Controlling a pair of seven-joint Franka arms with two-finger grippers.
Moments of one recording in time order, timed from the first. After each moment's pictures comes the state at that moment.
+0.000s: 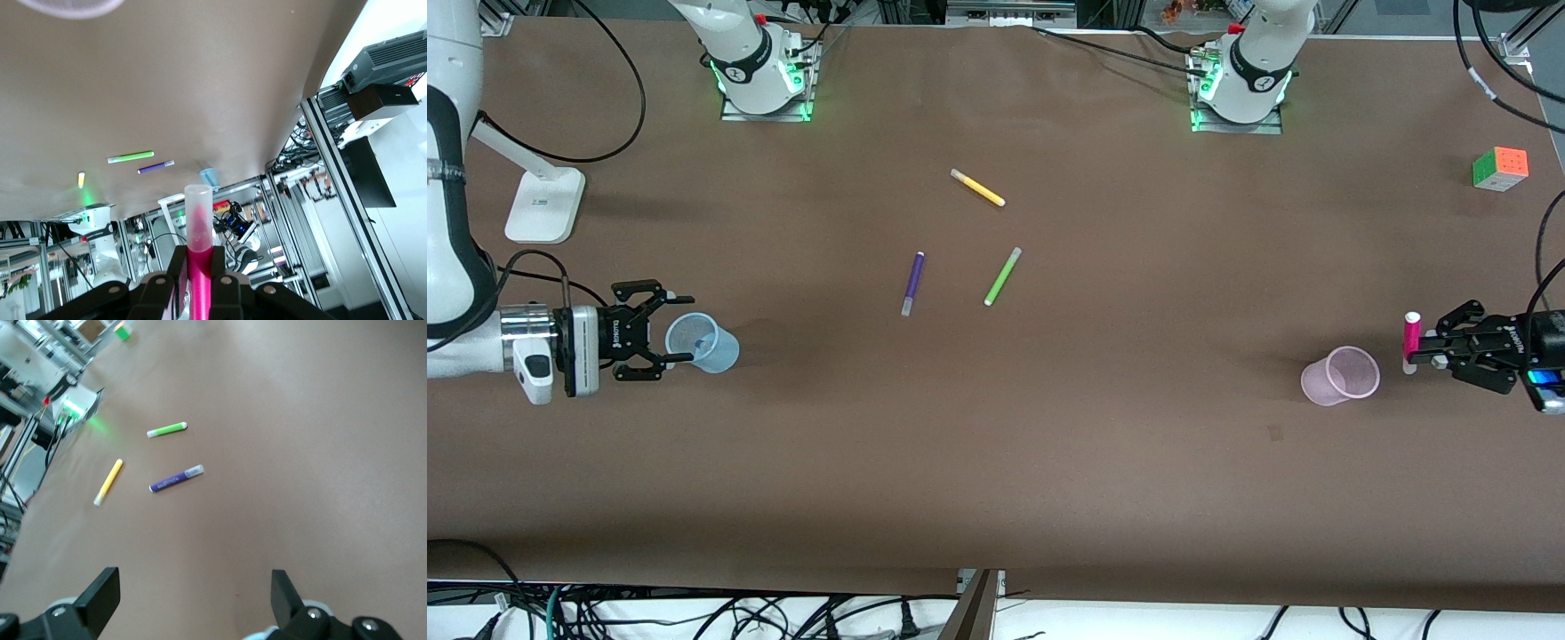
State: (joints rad) left arm 0.69 0.77 -0.31 -1.30 -0.91 1.42 -0.69; right arm -0.28 0.62 0.12 -1.48 0.65 1.58 -1.46
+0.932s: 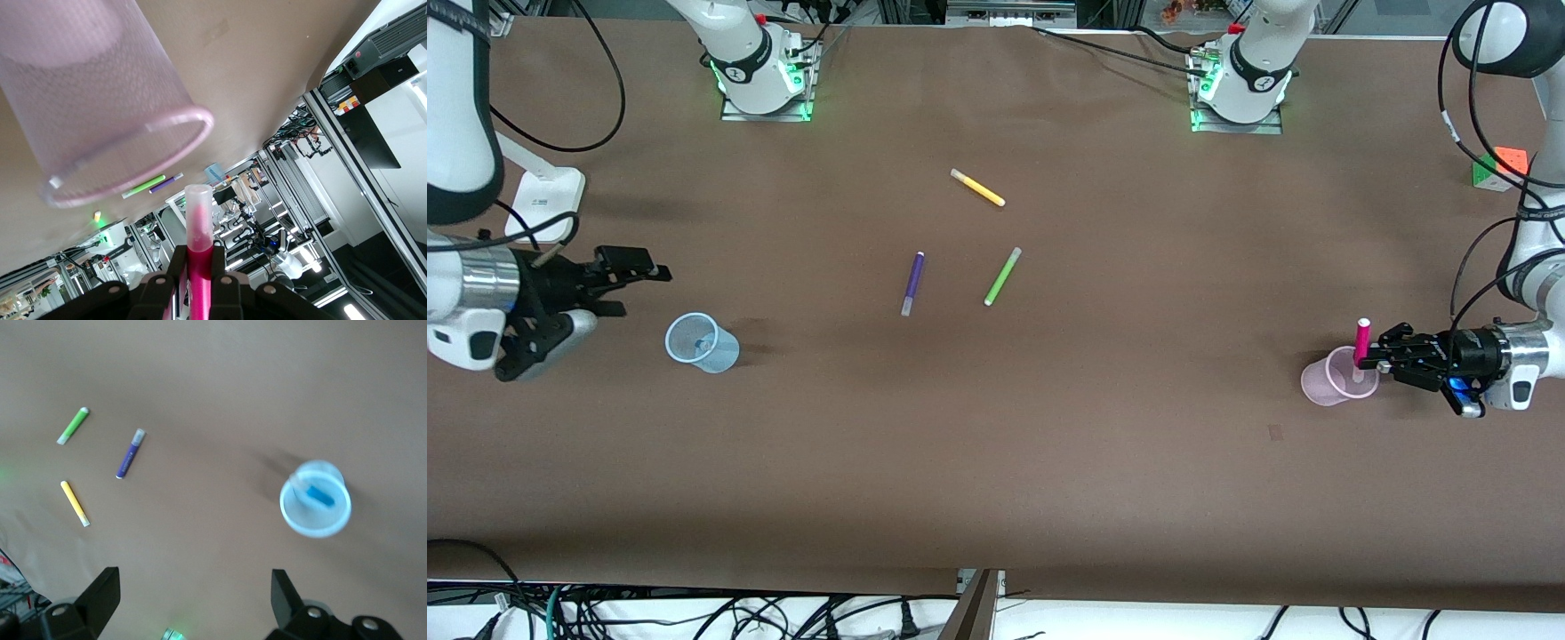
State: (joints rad) left arm 0.73 0.99 -0.28 -1.31 -0.91 1.43 -0.28; right arm -0.12 0.41 0.12 -1.29 0.21 1.40 -0.39
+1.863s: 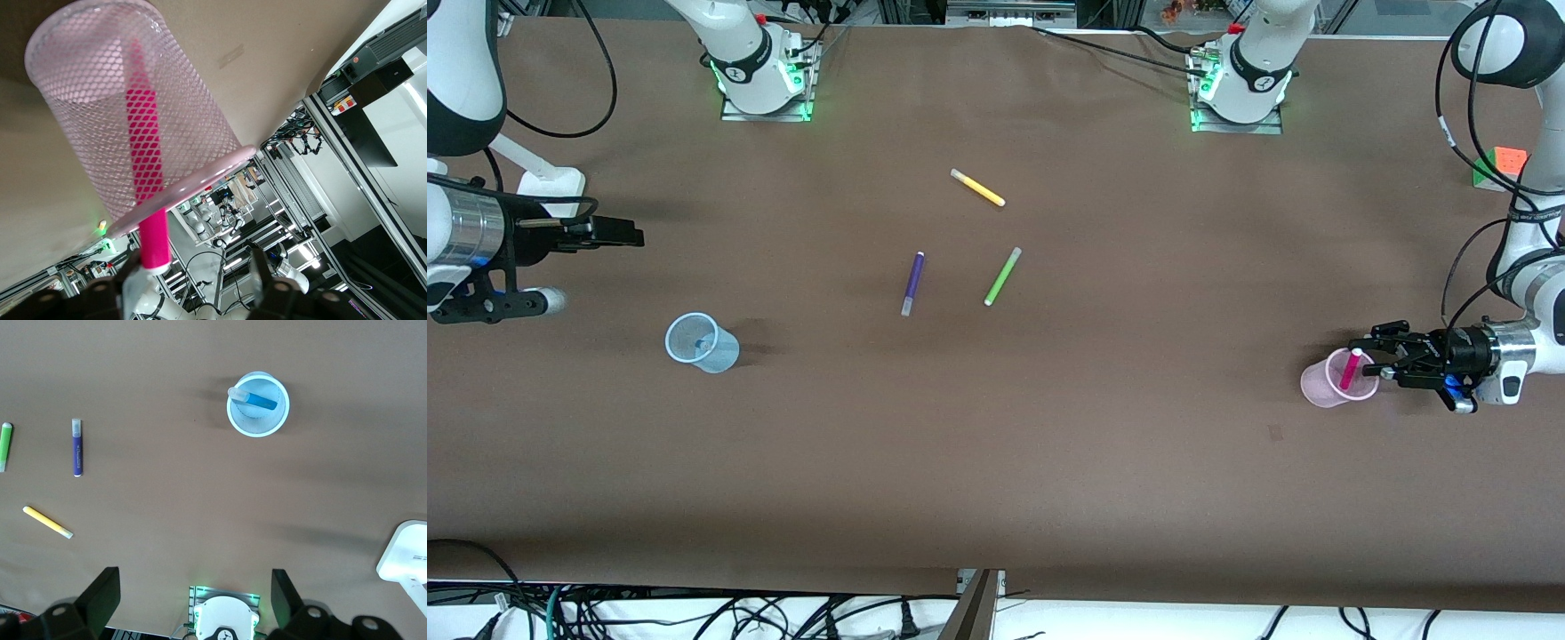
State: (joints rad) left arm 0.74 1.02 -0.26 -1.31 -0.91 1.43 -0.22; right arm -0.07 0.34 0.12 -1.27 0.05 1.27 -0.02
